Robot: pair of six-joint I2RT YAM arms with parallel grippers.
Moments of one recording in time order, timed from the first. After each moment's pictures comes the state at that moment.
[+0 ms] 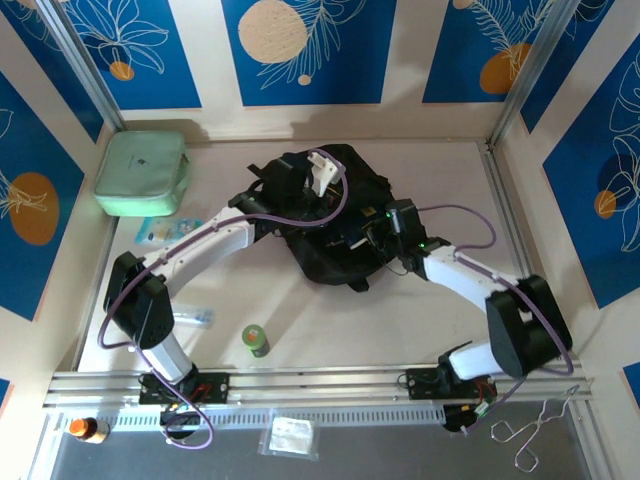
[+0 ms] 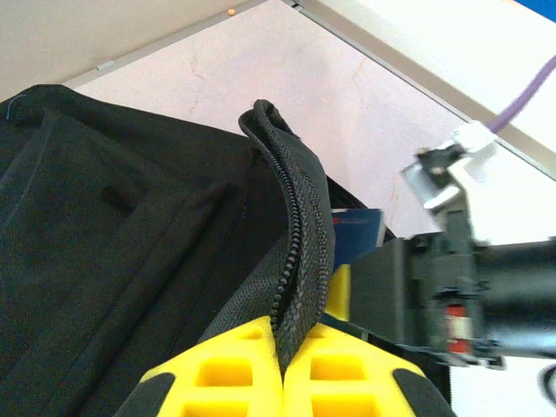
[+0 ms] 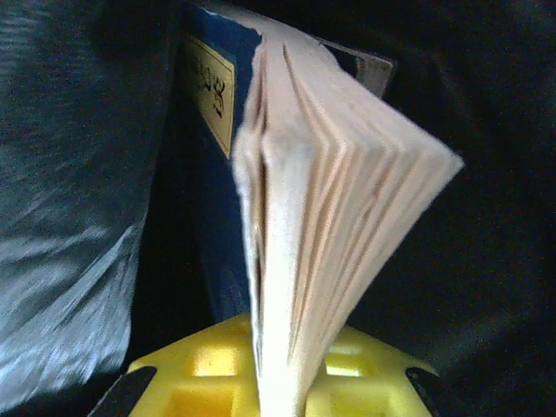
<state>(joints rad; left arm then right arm) -0.72 1.67 1.44 -0.31 0.20 -0.08 0.42 1.44 0.76 -0.05 -0.07 1.35</state>
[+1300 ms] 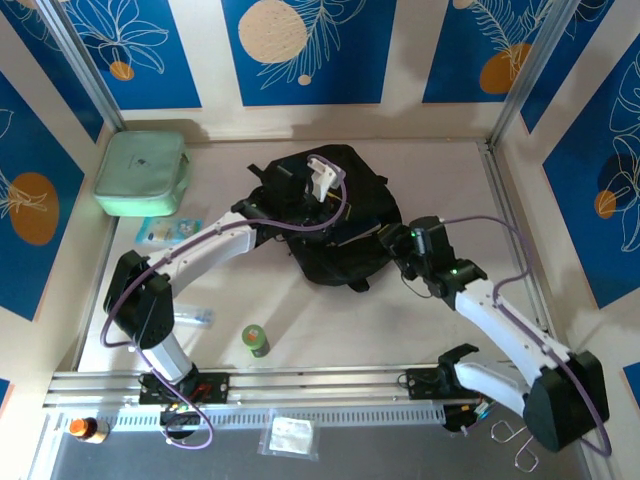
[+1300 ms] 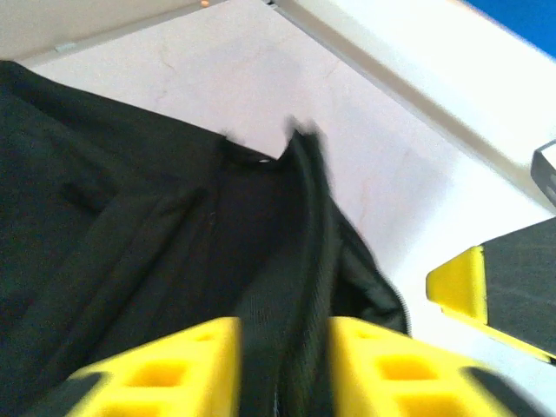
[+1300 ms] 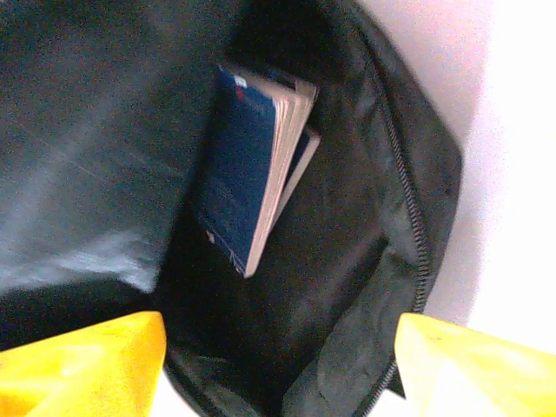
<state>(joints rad) -0.72 1.67 1.35 -0.20 0.28 -0.17 0.40 0.97 0.65 -0.38 0.04 1.23</state>
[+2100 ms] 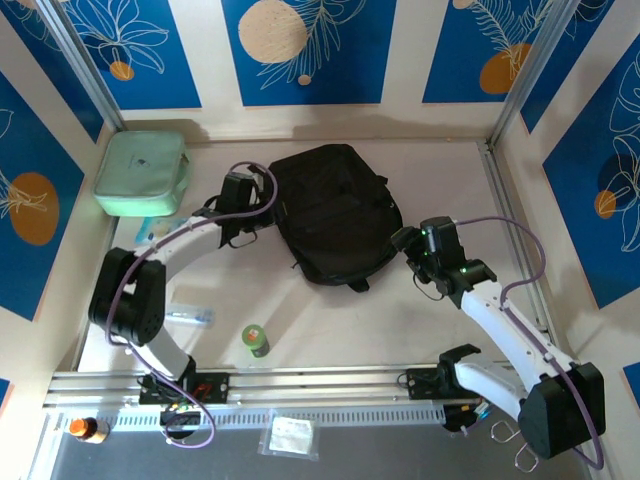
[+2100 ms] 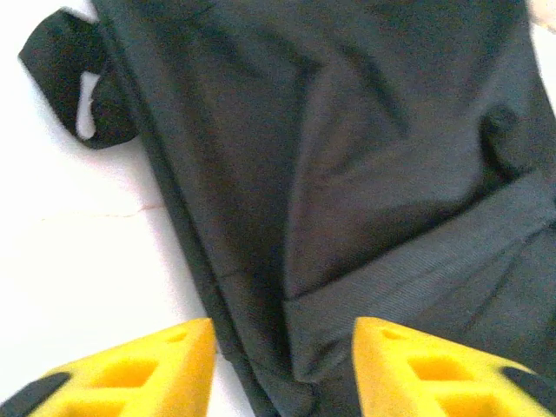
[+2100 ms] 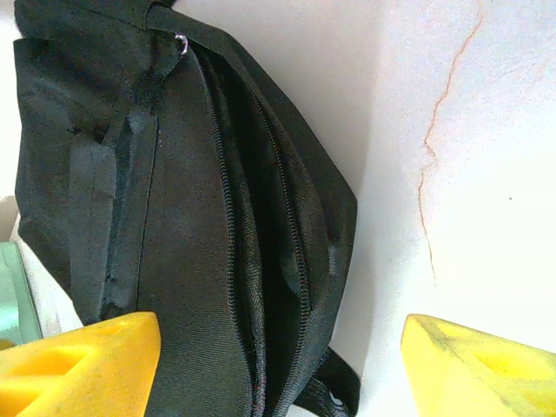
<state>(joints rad) -0.37 1.67 1.08 -0.18 0.19 -0.63 0.33 0.97 0.67 -0.50 0.05 1.14</state>
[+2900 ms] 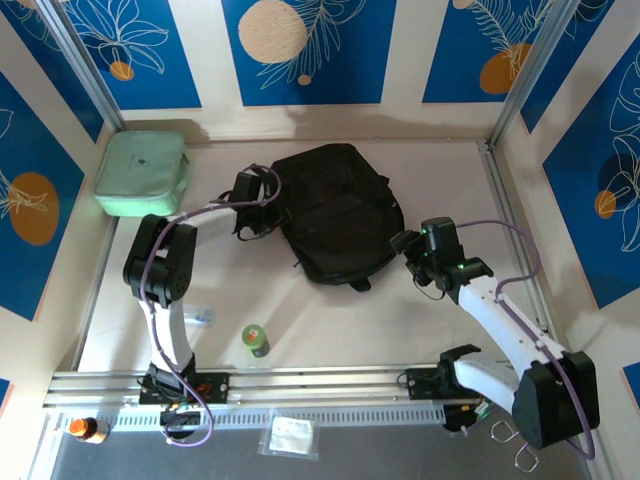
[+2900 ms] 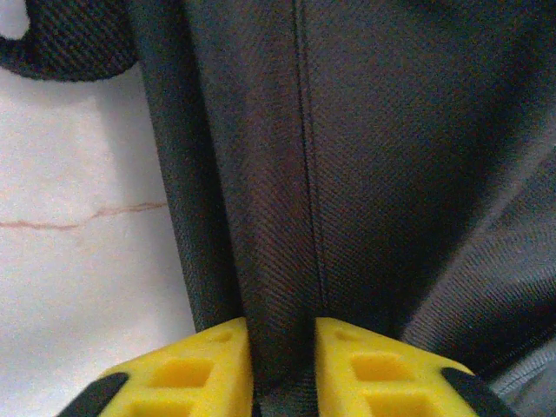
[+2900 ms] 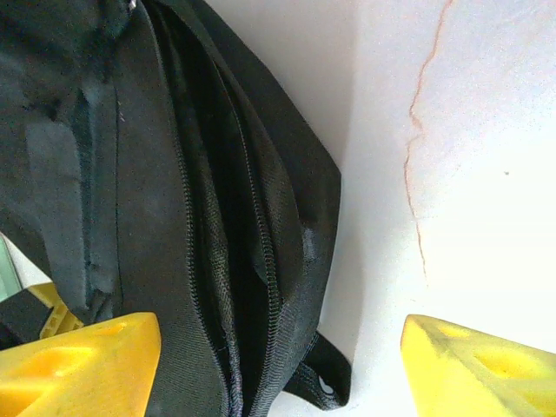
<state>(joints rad) -0.34 1.96 1.23 -0.17 0.37 -0.78 0.27 1.04 0.64 -0.47 -0.06 1.14</state>
